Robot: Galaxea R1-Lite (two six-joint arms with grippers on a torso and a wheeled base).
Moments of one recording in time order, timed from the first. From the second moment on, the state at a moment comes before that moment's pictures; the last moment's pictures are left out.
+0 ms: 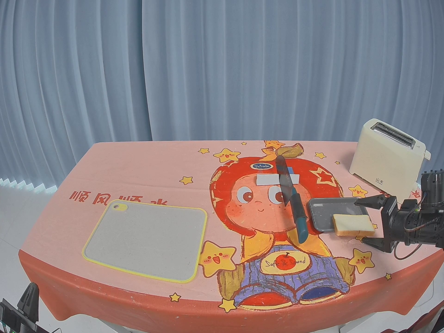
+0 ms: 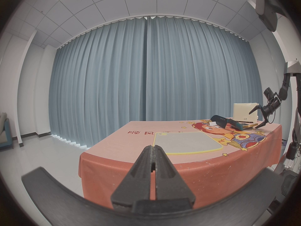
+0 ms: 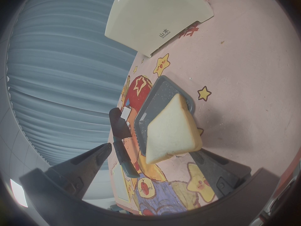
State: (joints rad) left arm 0.00 0.02 -0.02 0.00 0.00 0.00; right arm 0.10 1.49 -0.43 -0.42 0.31 1.13
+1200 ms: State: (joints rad) left arm 0.00 0.02 -0.02 0.00 0.00 0.00; right arm 0.07 1.53 -0.49 -0.41 0.30 1.12
